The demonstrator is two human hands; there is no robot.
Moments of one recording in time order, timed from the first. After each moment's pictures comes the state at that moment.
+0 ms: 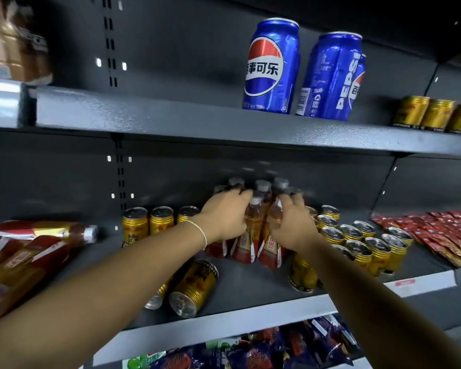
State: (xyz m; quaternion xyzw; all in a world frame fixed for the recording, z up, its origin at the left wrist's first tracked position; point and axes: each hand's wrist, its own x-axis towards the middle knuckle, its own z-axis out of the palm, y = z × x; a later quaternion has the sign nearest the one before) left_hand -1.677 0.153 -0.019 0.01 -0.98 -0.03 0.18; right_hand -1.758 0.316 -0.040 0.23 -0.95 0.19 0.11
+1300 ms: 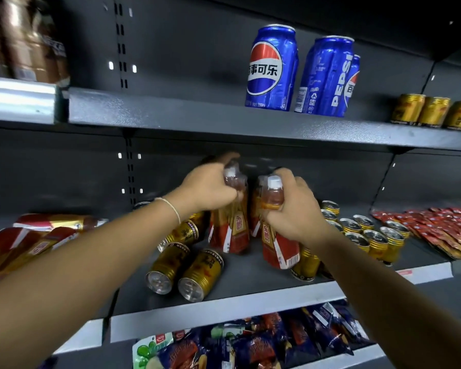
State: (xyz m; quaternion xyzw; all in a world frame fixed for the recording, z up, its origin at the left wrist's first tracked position) left_hand -1.612 0.138 0.032 0.07 -0.92 -0.29 0.24; right_hand -1.698 0.324 -0.001 0.32 -0.88 0.30 0.18
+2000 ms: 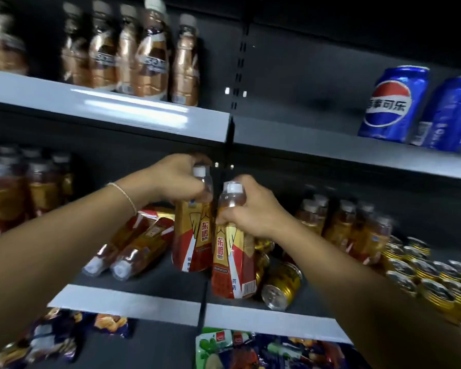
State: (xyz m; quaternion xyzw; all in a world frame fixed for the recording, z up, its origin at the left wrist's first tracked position) left_hand -1.421 -0.008 0.059 0.23 -0.90 -0.33 0.19; right_hand -1.543 0.140 0.032 0.49 -0.80 0.35 -0.06
